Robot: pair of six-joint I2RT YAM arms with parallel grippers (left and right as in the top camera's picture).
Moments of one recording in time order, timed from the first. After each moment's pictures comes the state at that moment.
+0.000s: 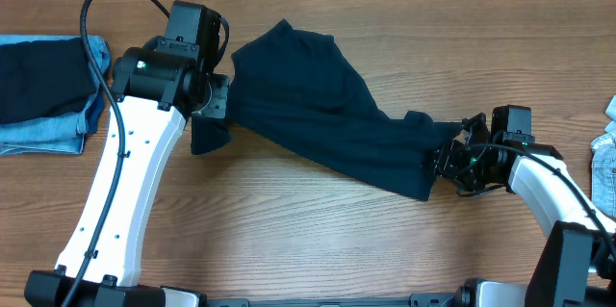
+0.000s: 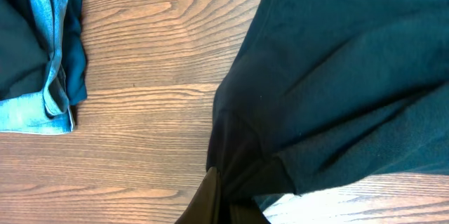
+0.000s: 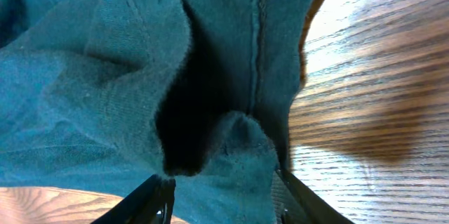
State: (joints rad) left arm -0.22 1.57 1.63 -1.26 -0.24 -0.10; right arm -0.18 1.52 0.74 -0.59 -0.48 0.24
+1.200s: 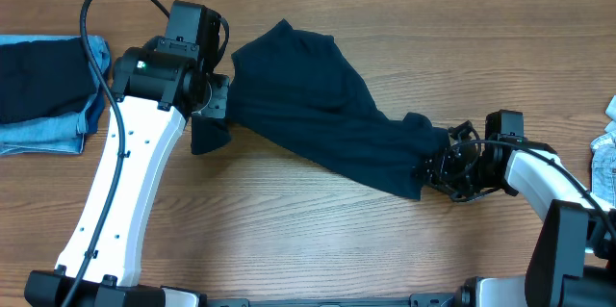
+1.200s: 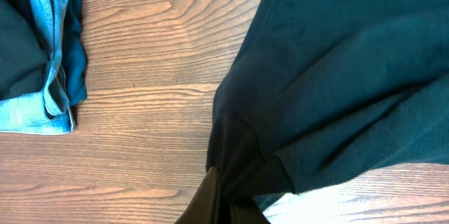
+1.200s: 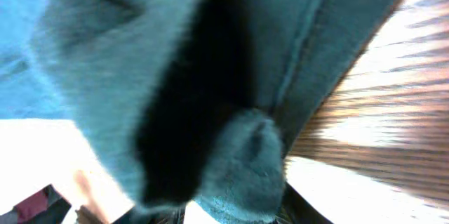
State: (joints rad) left arm -0.22 1.57 1.63 -1.26 -0.24 -0.10; right arm -0.18 1.60 0.74 -0.66 -0.65 0.15
